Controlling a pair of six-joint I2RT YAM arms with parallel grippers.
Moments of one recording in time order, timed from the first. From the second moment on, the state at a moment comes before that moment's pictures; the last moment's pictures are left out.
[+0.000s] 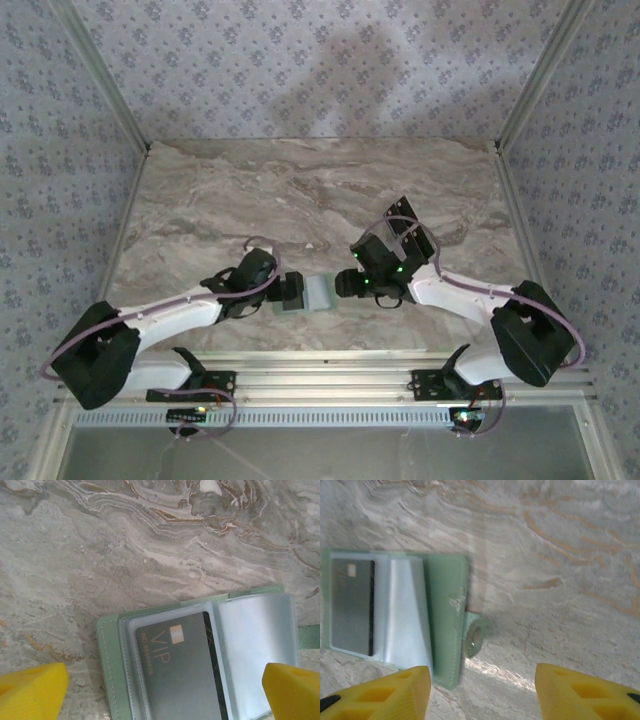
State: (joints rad) left arm -0.75 1.26 0.51 -0.13 -0.06 -0.74; right arm 0.76 1.39 0.74 -0.36 -0.08 0.62
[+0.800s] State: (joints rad) left arm -0.77 1.37 0.53 -0.07 -0.07 -0.74; right arm 0.79 1.55 0.72 -0.23 -0.12 0.67
